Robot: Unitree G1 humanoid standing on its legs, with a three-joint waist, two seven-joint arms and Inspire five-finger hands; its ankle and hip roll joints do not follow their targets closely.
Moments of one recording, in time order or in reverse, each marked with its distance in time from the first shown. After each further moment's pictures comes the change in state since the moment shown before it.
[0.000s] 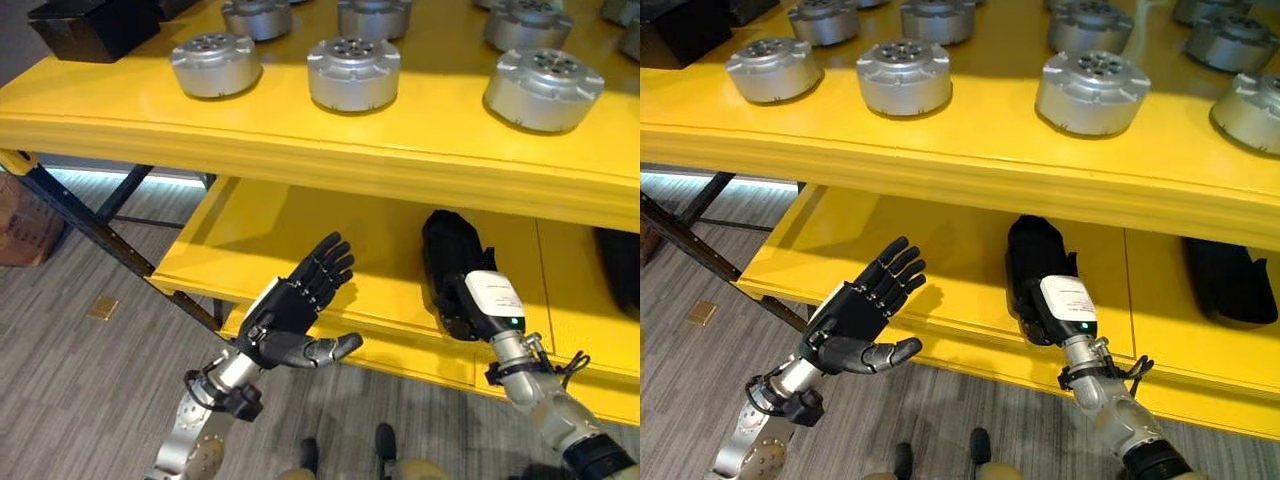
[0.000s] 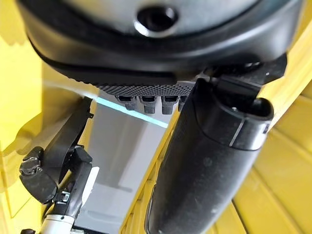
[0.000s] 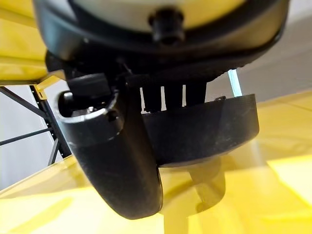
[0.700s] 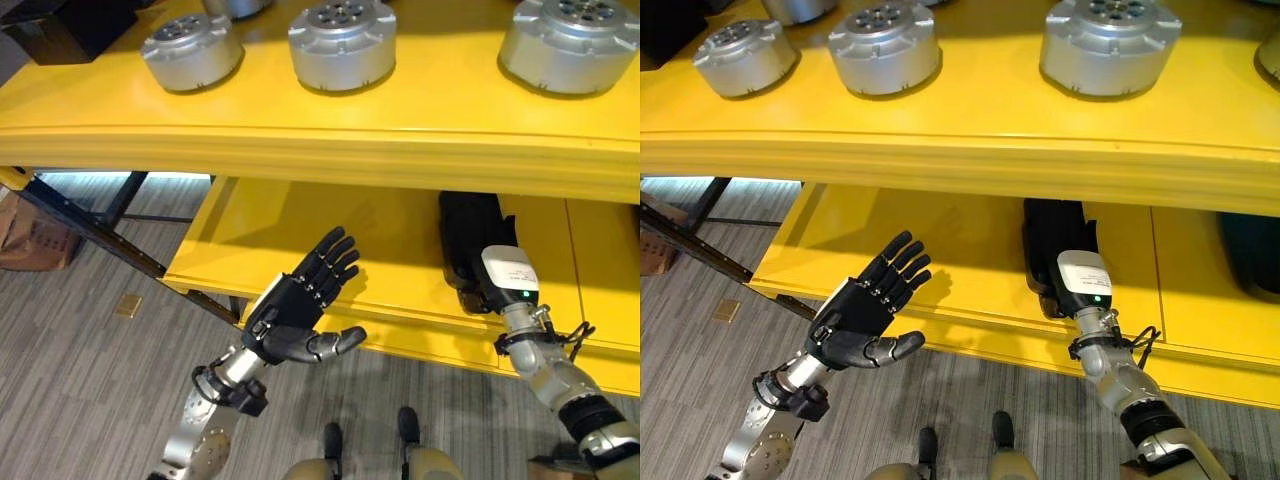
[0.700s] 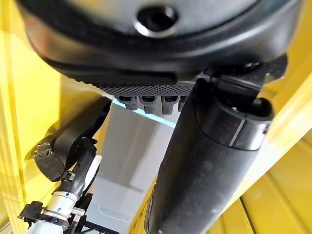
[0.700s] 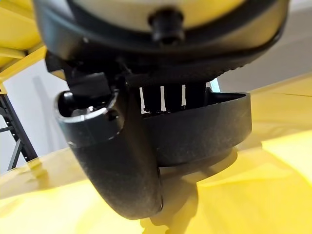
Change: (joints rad) left arm -0.074 -0.019 -0.015 0.001 -0.074 0.036 0.003; right arm -0.266 -0.011 0.015 0.263 0.002 0.004 -0.044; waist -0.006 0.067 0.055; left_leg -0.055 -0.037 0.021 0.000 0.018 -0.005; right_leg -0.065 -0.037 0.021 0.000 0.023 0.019
